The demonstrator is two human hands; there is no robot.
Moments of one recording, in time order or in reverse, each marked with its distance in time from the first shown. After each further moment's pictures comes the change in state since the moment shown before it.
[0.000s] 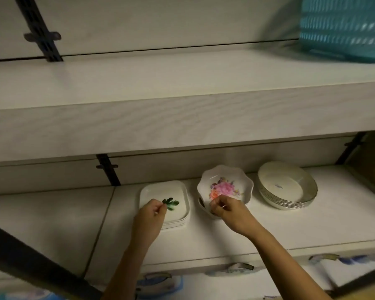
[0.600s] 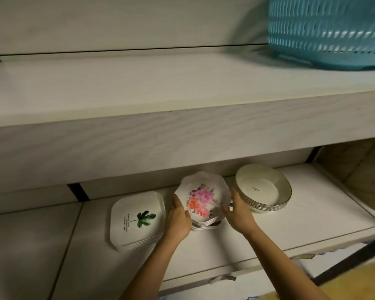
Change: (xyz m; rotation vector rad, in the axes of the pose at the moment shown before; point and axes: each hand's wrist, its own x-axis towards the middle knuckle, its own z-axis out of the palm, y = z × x) left_hand 0.029 0.060 0.107 0.203 -0.330 0.064; right_hand 0.029 0.068 -0.030 -0.004 0.278 0.199
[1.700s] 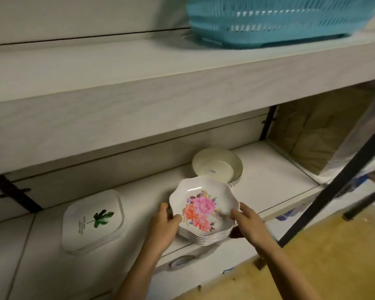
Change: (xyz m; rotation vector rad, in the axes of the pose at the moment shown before) left_hand -0.069 0.050 0.032 -0.447 -0.164 -0.050; right_hand -0.093 0.070 -0.079 0.433 0.037 0.297
